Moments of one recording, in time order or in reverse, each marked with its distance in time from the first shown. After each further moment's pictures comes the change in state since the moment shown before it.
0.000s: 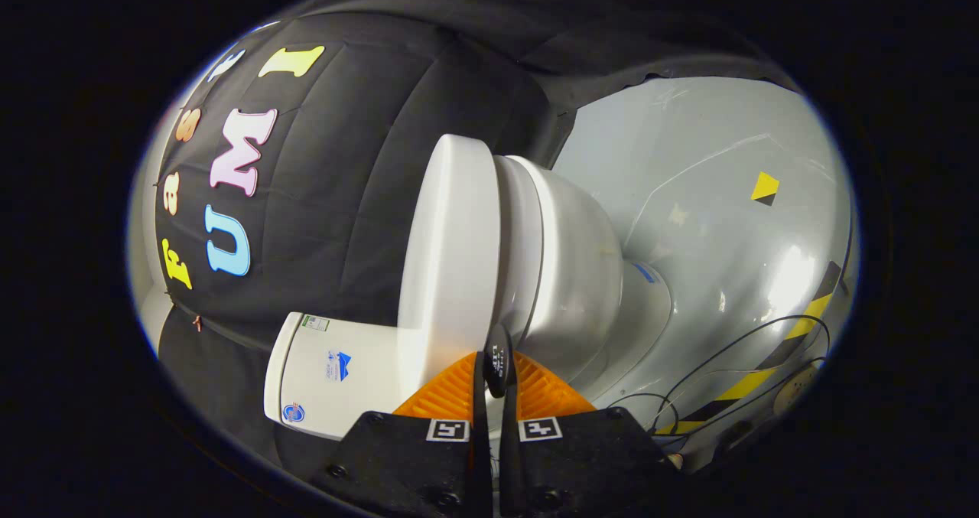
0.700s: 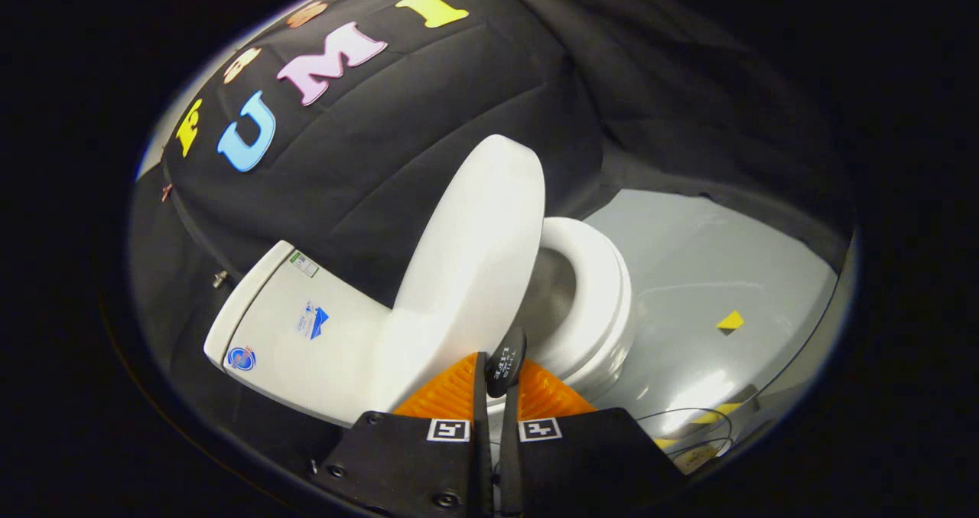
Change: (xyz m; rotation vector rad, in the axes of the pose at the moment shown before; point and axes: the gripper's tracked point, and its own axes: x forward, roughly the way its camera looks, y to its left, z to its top) arm -0.042 0.111 0.011 -0.560 -0.118 -0.161
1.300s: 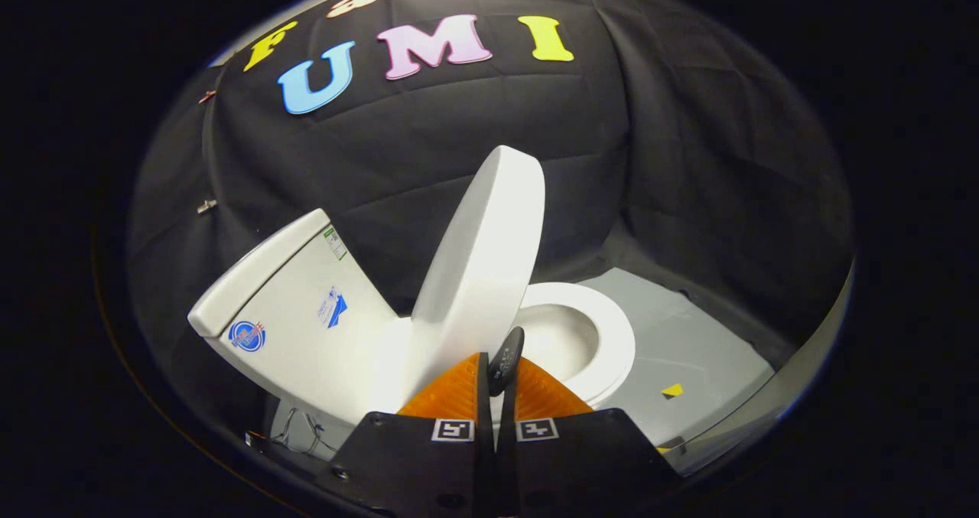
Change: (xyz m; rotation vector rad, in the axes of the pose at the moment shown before) arm -0.043 0.124 0.023 -0.358 -0.134 -0.101
